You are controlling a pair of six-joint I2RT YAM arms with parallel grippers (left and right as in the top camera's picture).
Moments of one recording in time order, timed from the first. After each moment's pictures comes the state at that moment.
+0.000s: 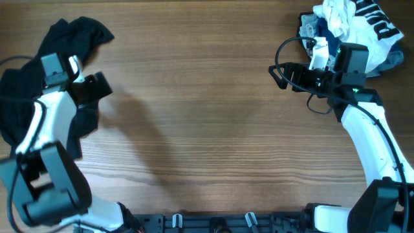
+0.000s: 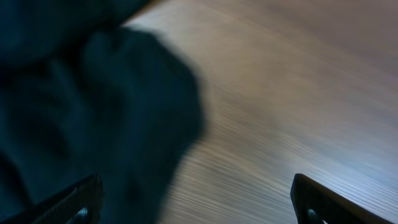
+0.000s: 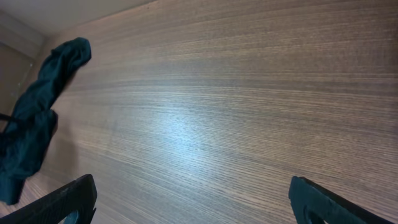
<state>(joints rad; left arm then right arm) 0.33 1.74 1.11 -0.49 0.04 -0.17 -0.09 1.49 1.01 -0.32 -0.61 0.09</state>
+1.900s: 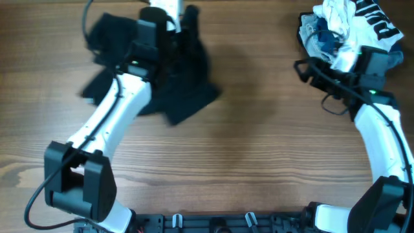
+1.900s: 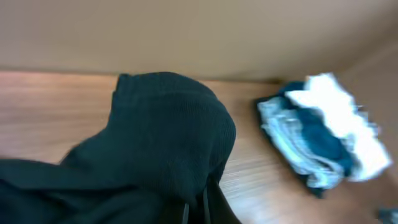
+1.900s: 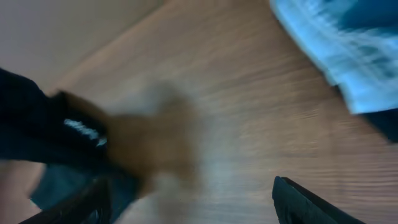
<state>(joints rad) -0.34 1.74 1.35 -0.05 0.23 -0.39 -0.25 1.49 1.01 -0.33 -0.55 0.28</state>
